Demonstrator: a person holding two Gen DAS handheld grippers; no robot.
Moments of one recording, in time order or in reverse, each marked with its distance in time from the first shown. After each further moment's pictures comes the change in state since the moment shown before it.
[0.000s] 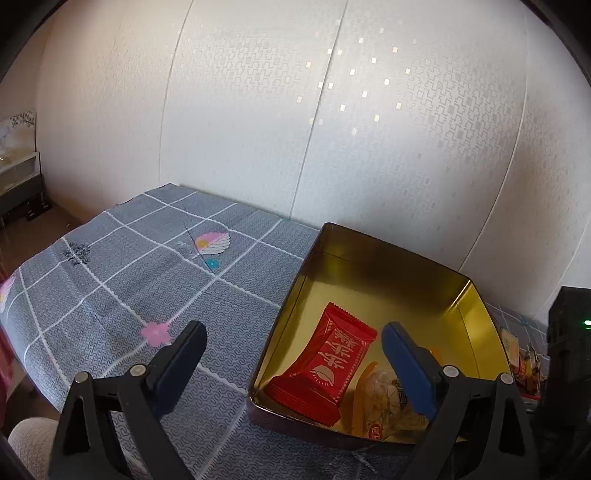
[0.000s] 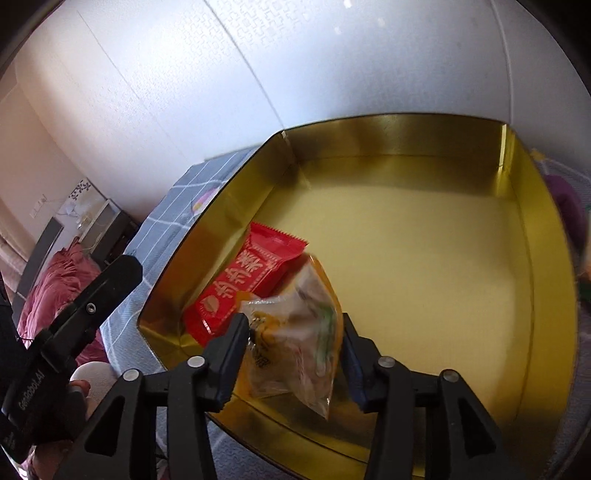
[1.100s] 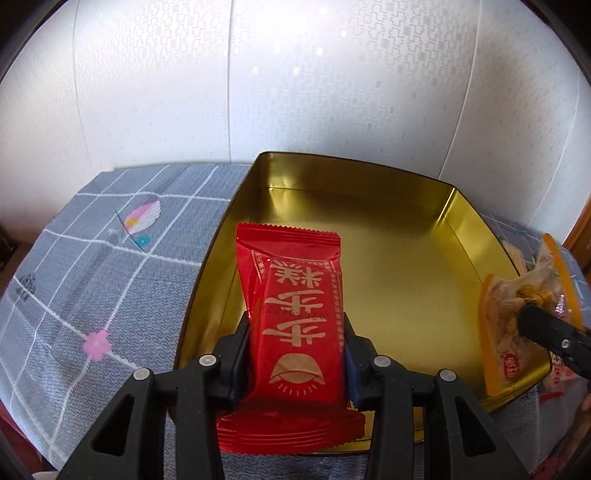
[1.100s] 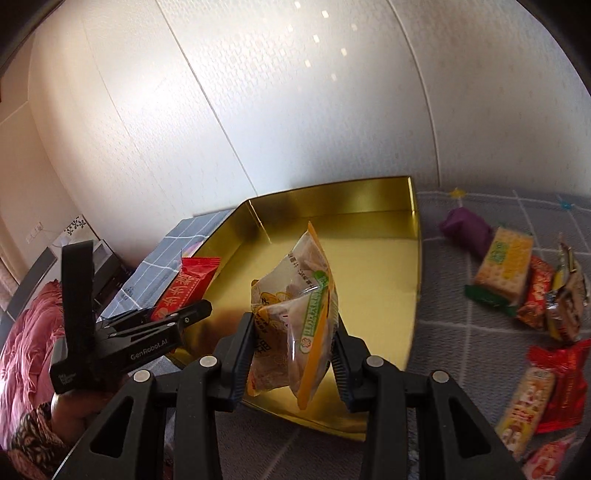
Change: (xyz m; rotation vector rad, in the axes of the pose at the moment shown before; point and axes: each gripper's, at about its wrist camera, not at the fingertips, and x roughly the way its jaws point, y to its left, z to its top) left arm 0.053 -0.037 -0.012 0.254 0.253 -0.081; right arm -0.075 -0.037 -0.020 0.003 -0.188 -0.023
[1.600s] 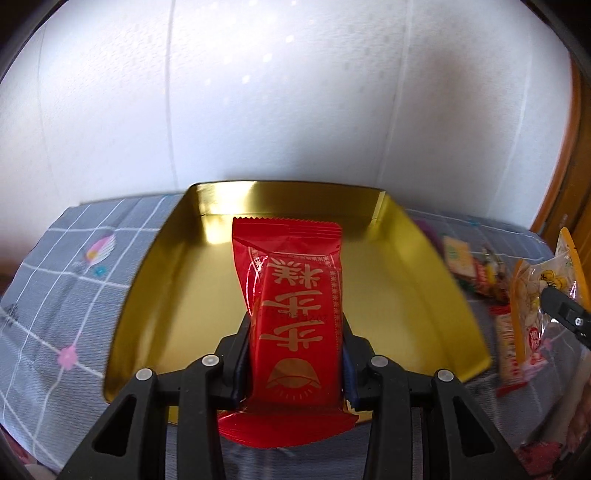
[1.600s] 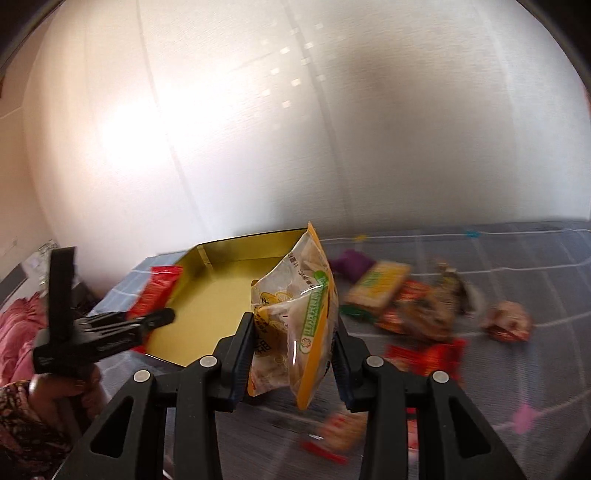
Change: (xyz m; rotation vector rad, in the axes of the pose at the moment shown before) left arm -0.022 -0.058 0.003 0.092 -0.062 -0.101; right arm -0.101 -0.041 -0.022 -0.037 -0.191 -0.127
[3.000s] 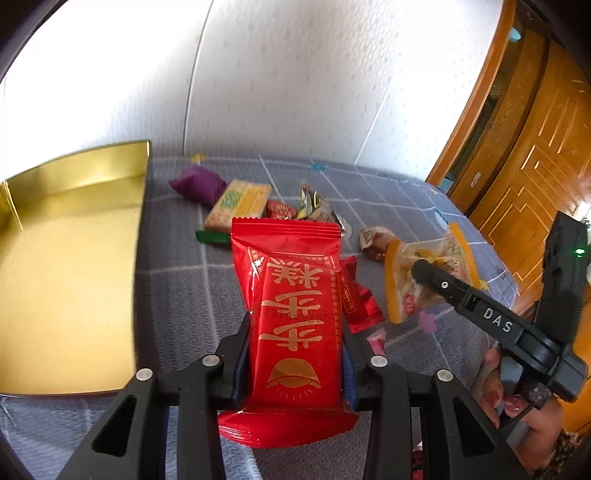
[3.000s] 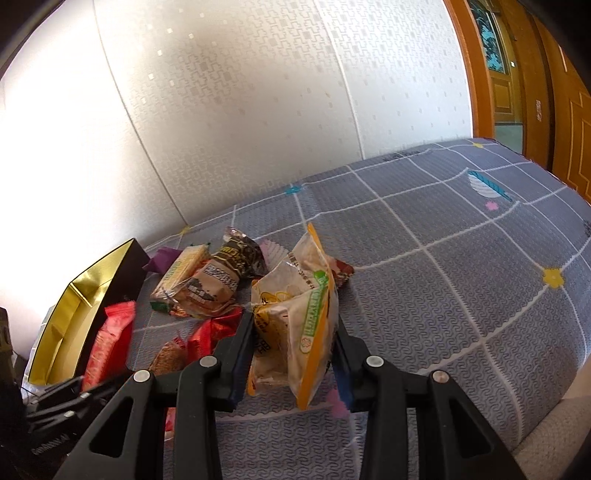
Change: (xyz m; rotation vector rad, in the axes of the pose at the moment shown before) left arm 0.013 -0.205 -0.024 0.112 0.125 -0.390; right arm -0.055 -0.157 -0.035 0.312 0.010 -0.405
